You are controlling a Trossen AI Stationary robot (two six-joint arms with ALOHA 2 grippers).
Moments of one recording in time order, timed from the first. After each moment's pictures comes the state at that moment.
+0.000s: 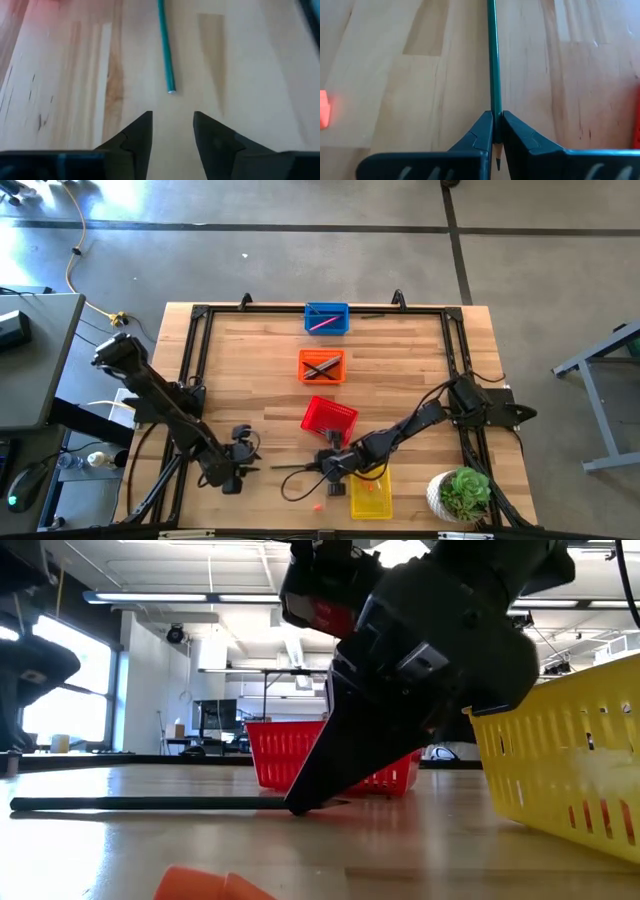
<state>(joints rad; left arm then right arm) -0.74 1.44 0.54 -0.08 -0.44 -0.71 0.46 2.12 1.31 -0.10 0.23 0.31</state>
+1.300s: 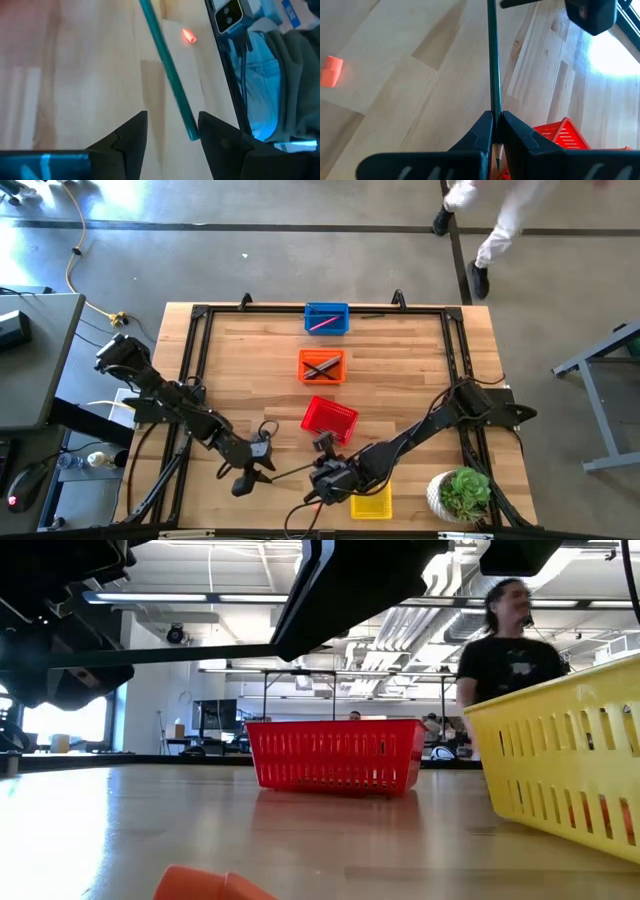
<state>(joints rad) -0.52 1.46 0.57 0.17 -0.05 -0.63 0.53 2.12 1.68 -0.59 0.48 -0.14</state>
